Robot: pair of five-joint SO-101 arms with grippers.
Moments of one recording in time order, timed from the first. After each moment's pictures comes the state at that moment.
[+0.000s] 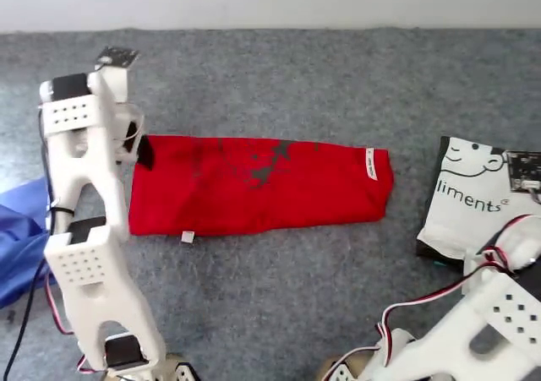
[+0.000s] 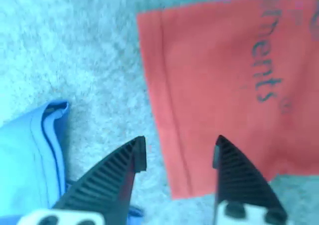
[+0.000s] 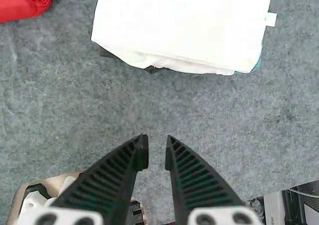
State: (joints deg) left arm -16.5 36.1 -35.7 99.2 -17.3; right arm 42.2 -46.3 22.9 100.5 35.6
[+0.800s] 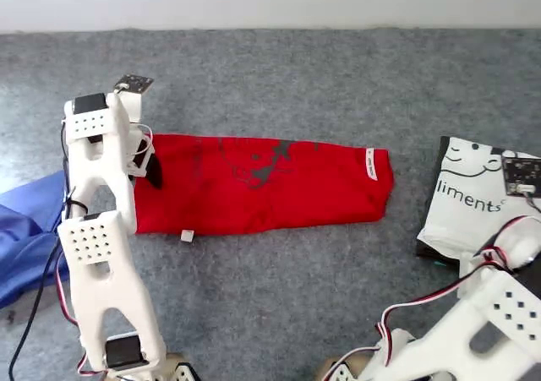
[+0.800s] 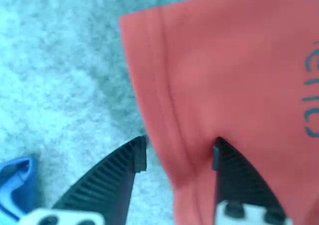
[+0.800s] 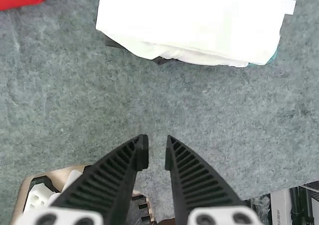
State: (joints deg) left arm -15.1 53.8 -41.6 92.4 -19.7; right arm 42.2 -46.3 26.0 100.5 35.6
